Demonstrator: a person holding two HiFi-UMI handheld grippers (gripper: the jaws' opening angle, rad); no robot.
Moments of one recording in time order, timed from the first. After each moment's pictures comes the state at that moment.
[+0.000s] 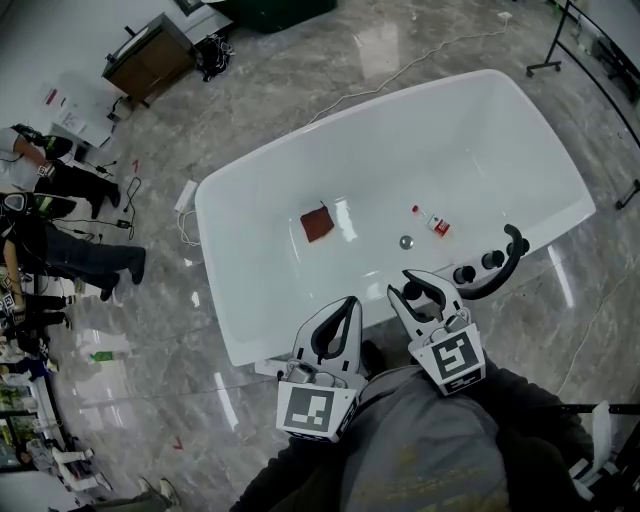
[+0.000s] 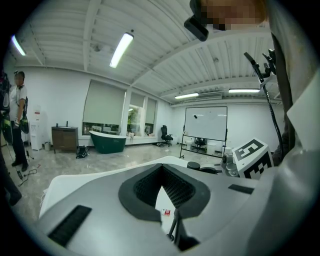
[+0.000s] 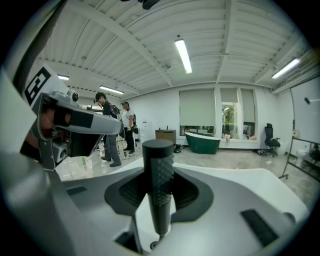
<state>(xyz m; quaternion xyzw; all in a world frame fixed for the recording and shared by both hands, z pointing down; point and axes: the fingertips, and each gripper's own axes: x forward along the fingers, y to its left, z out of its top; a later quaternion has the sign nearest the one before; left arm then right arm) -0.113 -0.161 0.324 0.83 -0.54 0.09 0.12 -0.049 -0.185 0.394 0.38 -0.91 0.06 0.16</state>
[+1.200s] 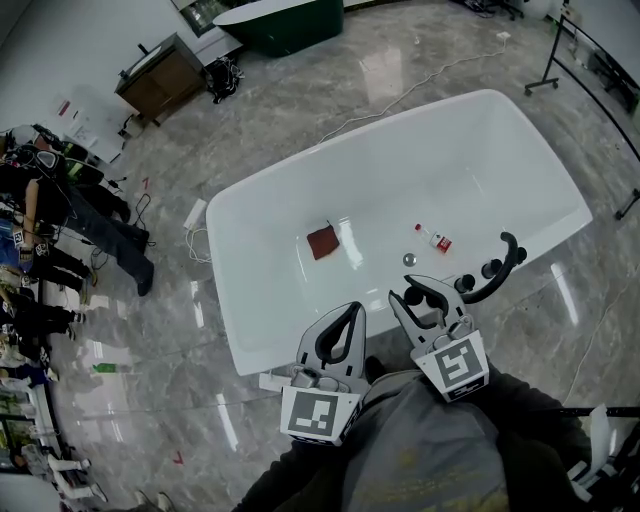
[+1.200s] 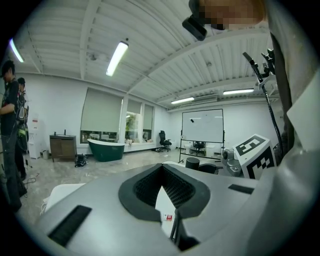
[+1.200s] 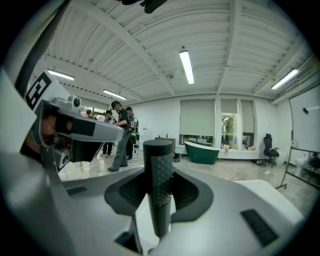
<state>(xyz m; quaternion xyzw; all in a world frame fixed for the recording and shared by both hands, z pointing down) -0.112 -0.141 0.298 0.83 -0.54 0.08 0.08 -0.051 -0.169 0.355 0.38 -0.91 0.02 0.13</state>
